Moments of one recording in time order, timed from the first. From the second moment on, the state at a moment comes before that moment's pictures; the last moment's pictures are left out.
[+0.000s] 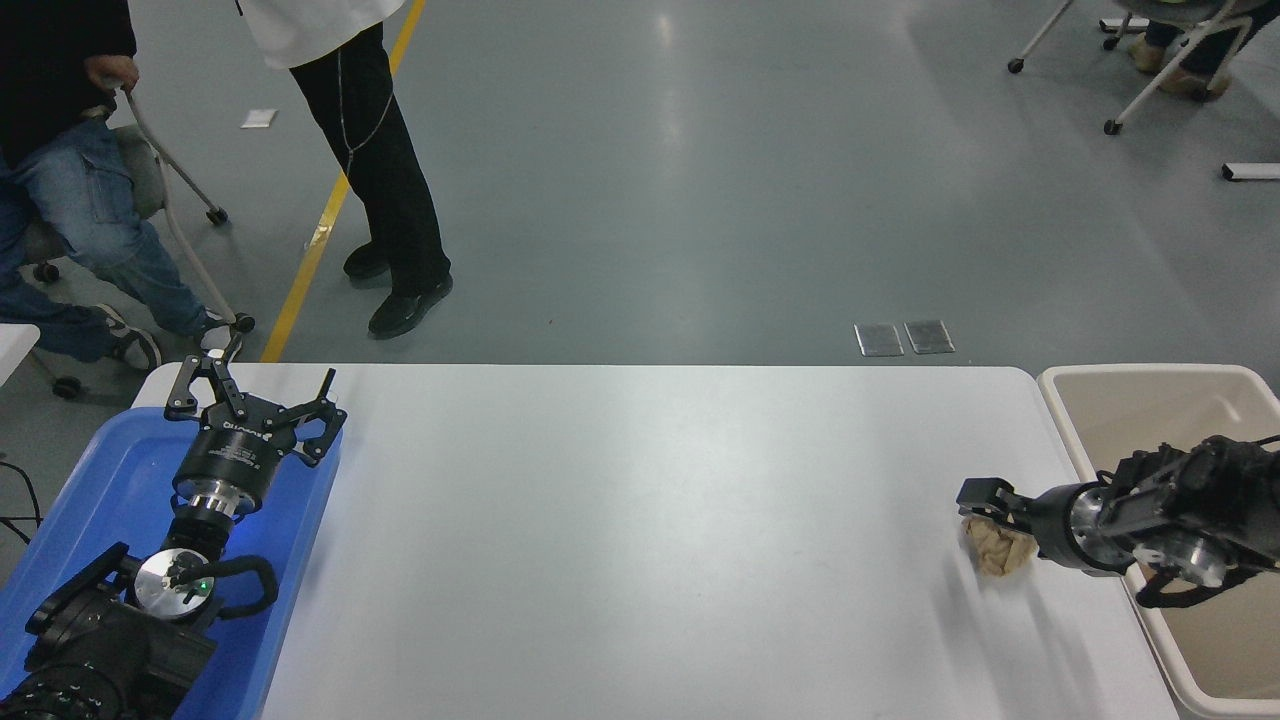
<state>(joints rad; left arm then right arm) -0.54 0.22 -1.14 -0.30 -0.10 -0.79 -0.17 1.20 -0.27 -1.33 0.94 0.20 -0.03 0.21</state>
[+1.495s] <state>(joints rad) -0.54 0.22 -1.14 -0.30 -0.10 -0.79 -0.16 1.96 -0.32 -1.52 1.63 -0.10 0.03 0.38</state>
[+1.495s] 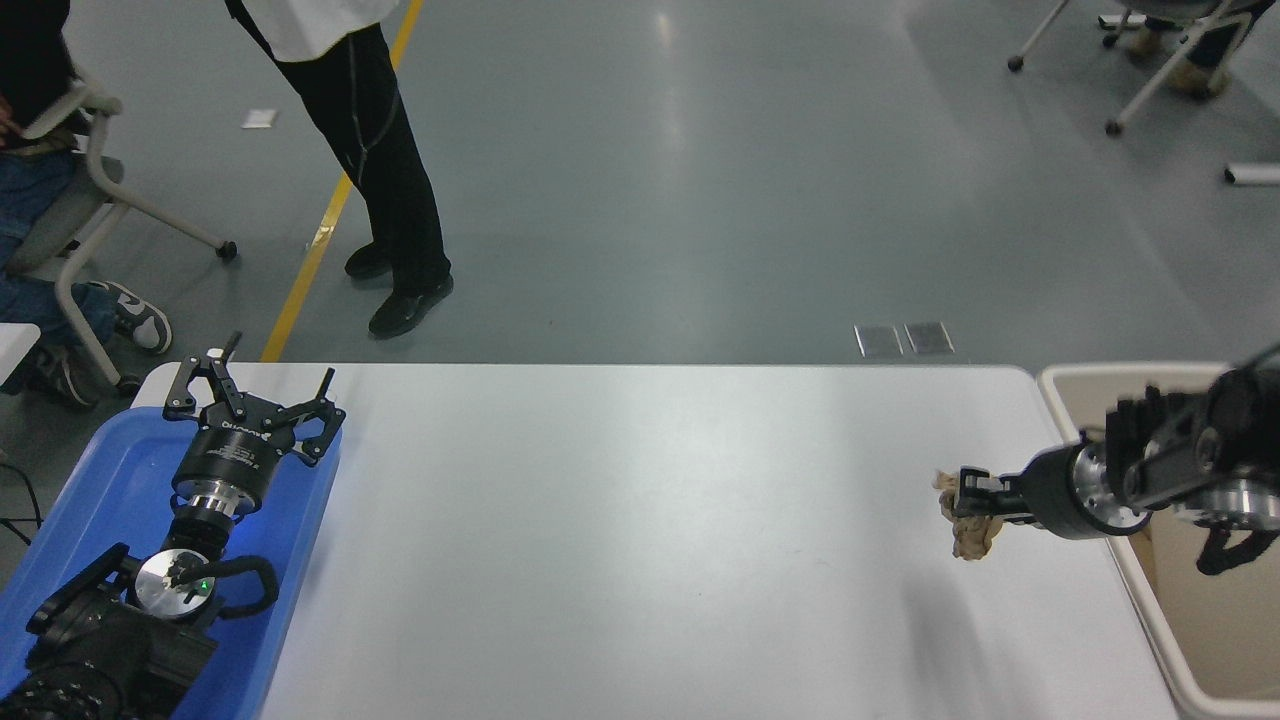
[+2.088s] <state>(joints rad) -0.54 0.22 -1.14 -0.30 -0.10 -0.79 -0.17 2.54 -0.36 -1.54 1.74 -0.13 0.50 0.43</state>
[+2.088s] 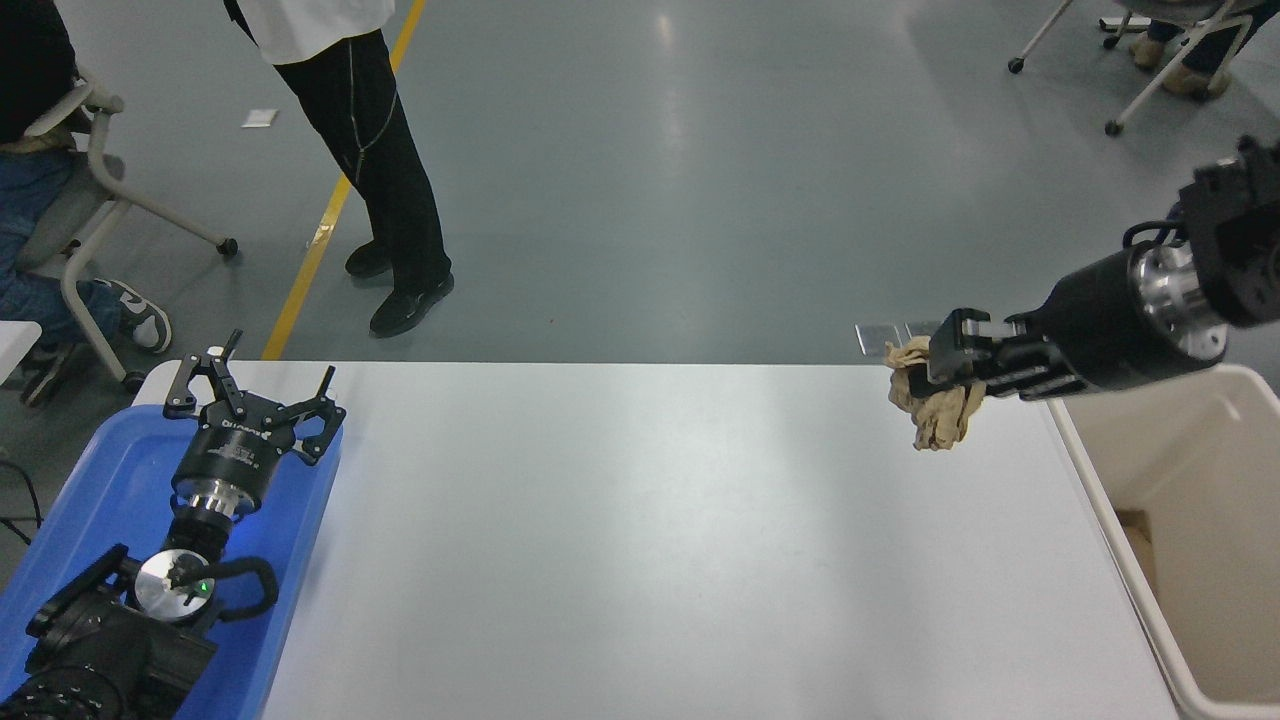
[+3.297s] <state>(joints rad) -0.54 0.22 -1.14 -0.30 -0.10 -0.79 -0.17 1.45 -0.57 -1.52 0.88 0.23 0.11 0.41</state>
